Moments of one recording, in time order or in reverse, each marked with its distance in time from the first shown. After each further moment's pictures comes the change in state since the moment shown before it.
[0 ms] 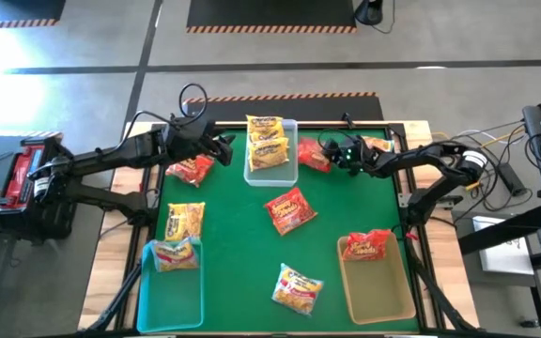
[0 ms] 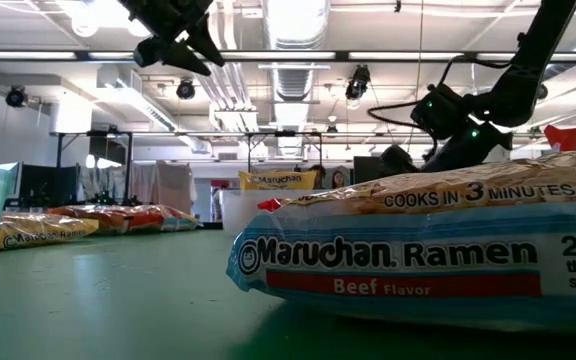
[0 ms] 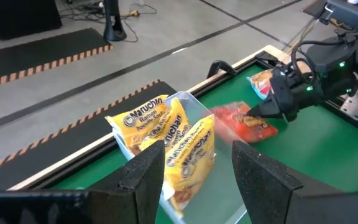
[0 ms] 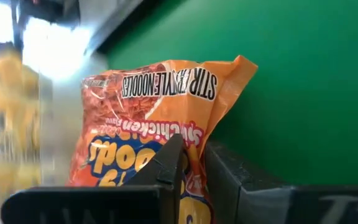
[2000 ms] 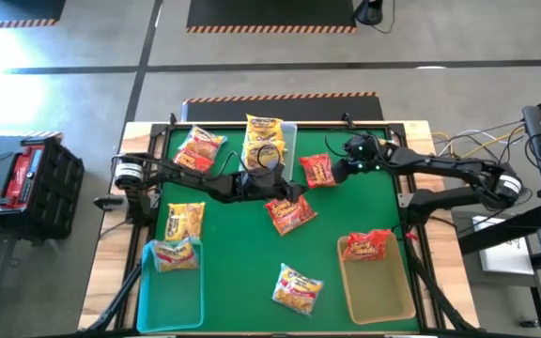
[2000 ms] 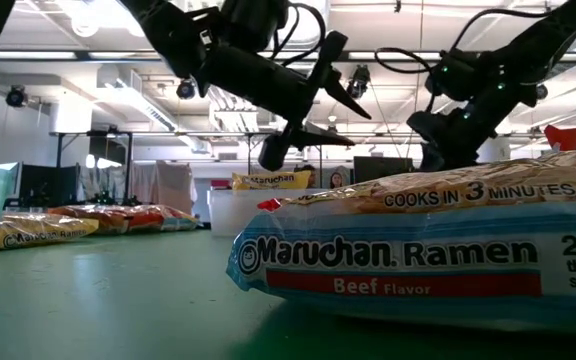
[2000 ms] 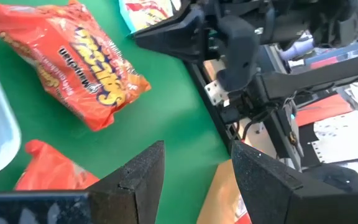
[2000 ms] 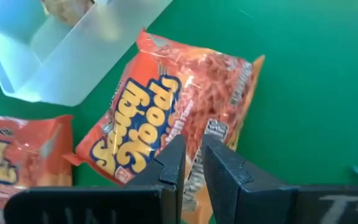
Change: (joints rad) left arm -0.245 0.759 0.017 0.909 0.223 -0.681; right arm 0.011 -0.374 0.073 -0.506 -0.204 -0.833
